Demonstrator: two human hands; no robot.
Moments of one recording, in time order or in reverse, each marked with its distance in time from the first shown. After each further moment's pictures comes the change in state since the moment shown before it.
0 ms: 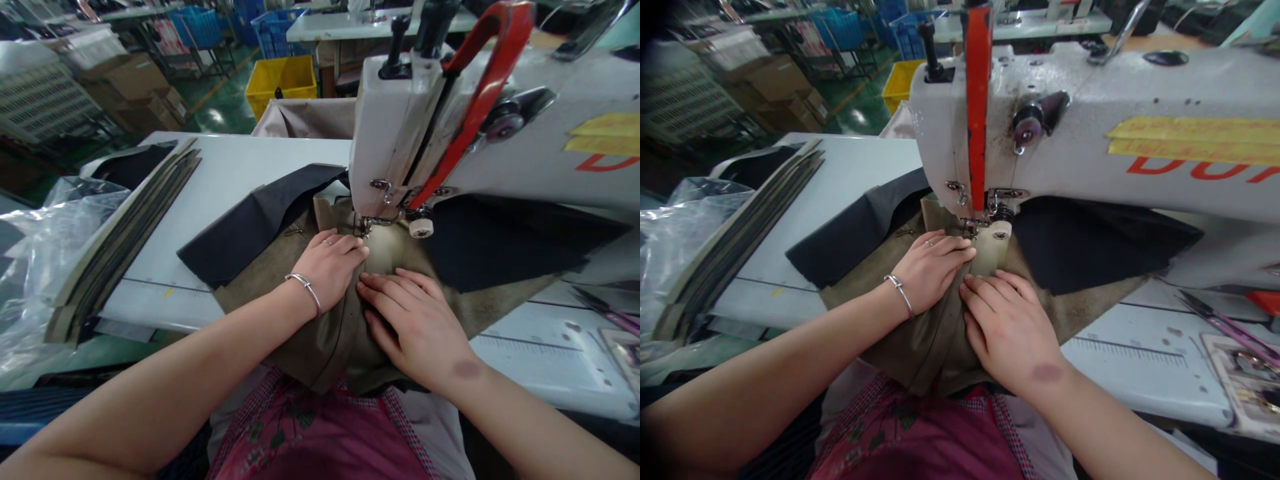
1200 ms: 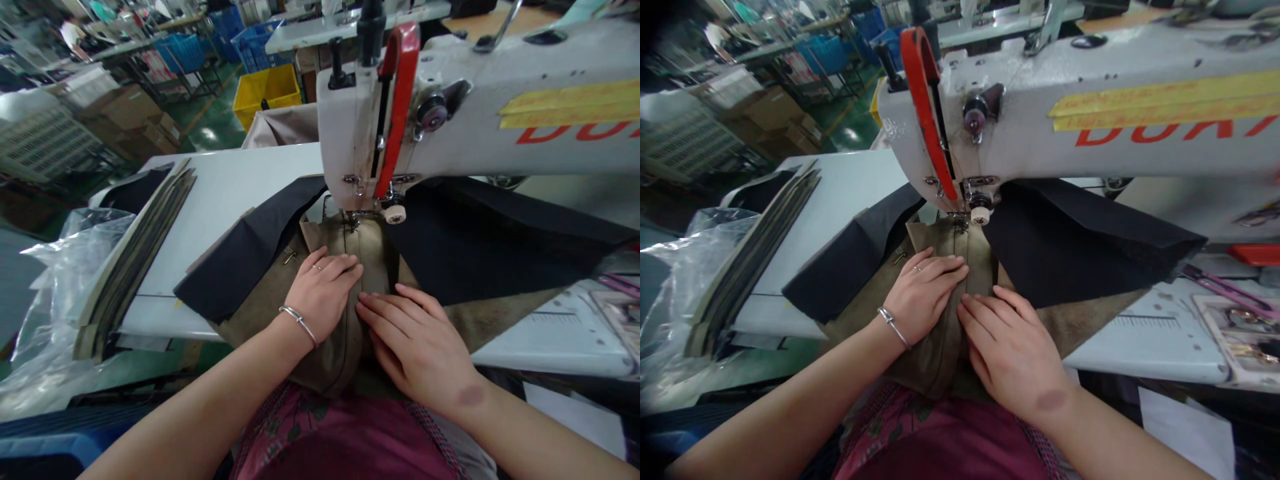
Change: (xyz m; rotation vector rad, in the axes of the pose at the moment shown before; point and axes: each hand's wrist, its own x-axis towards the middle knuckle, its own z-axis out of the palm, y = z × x) left_hand -0.033 0.029 -0.005 -0.014 0.016 -0.014; right_hand -0.041 -0.021 0.009 0.024 0.094 -0.037
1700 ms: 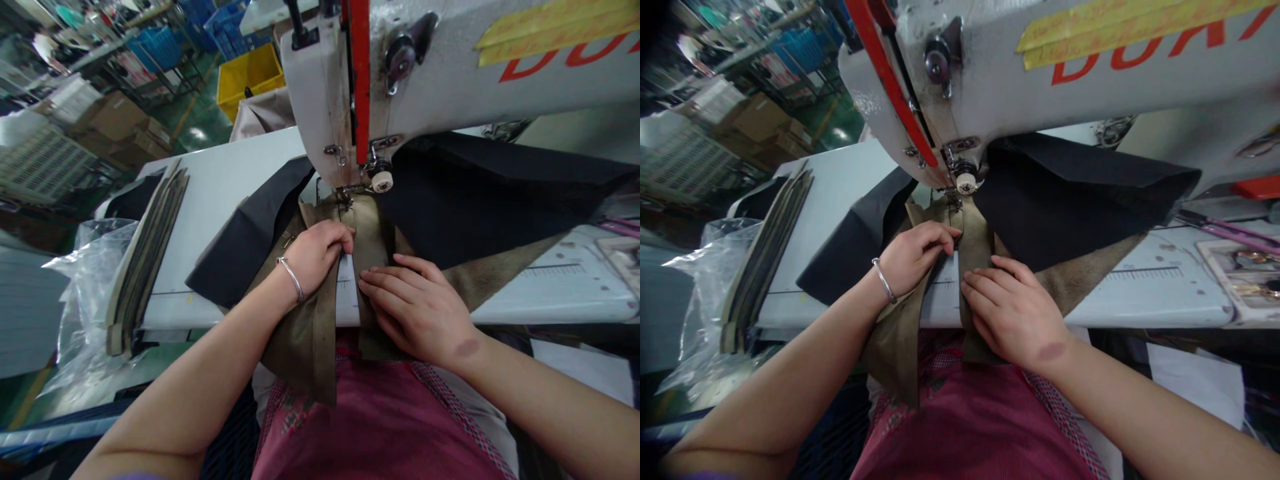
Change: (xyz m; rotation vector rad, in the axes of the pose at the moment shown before) left_hand 0.030 -0.019 -0.022 -0.398 -0.187 -0.068; right_hand -0.002 0.004 0.004 -0.008 0.048 -0.039
